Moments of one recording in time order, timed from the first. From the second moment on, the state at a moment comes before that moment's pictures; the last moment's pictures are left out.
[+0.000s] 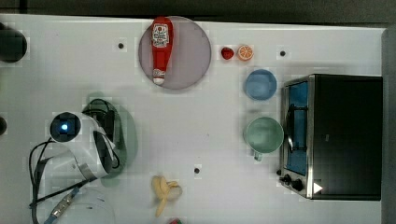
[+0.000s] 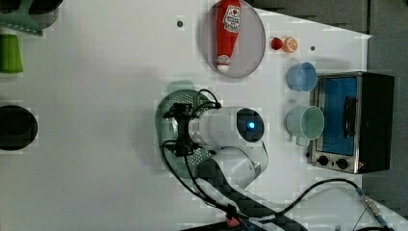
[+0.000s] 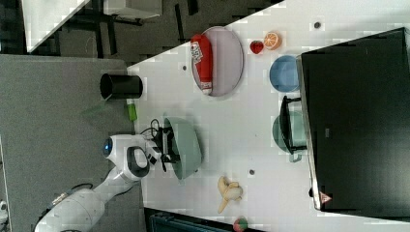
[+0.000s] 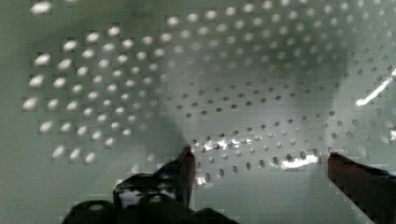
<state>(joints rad) 0.53 0.60 0.09 -2.09 0.15 1.09 1.24</state>
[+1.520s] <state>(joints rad) 0.65 0.50 0.02 -2.00 0.14 0.79 1.15</state>
